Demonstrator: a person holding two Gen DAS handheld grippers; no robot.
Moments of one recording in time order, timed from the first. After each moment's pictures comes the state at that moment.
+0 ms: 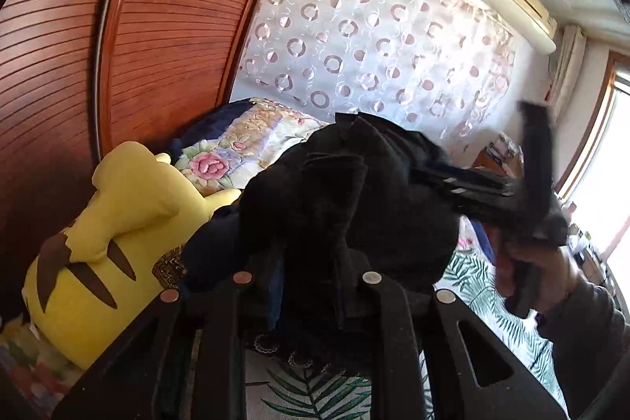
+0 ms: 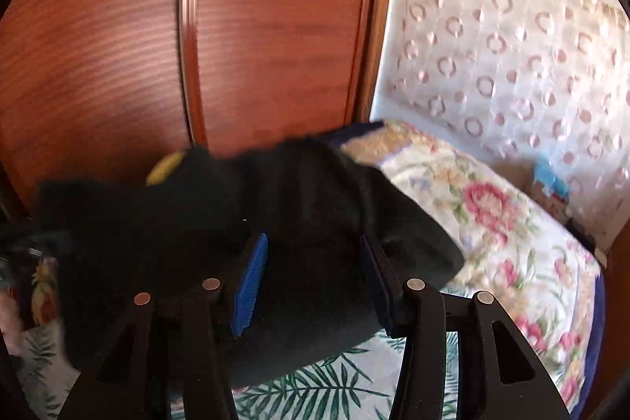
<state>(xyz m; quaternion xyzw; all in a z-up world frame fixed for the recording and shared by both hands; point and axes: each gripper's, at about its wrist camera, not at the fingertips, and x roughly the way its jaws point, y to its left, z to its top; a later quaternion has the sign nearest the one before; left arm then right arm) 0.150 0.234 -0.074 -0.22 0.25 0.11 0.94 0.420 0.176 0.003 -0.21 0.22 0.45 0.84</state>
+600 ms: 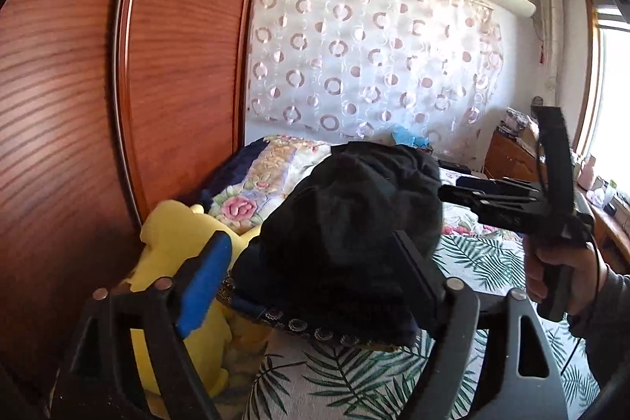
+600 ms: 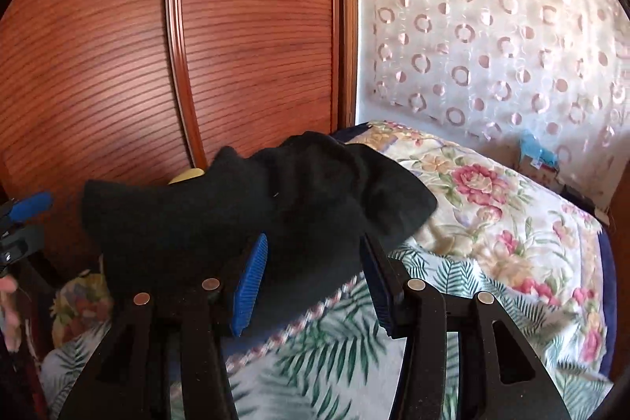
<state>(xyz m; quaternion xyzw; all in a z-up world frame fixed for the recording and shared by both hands) 0.099 0.212 -0.032 -0.09 0.22 0.14 0.96 0.338 0.135 0.000 -0.14 0.21 0.43 0.87</state>
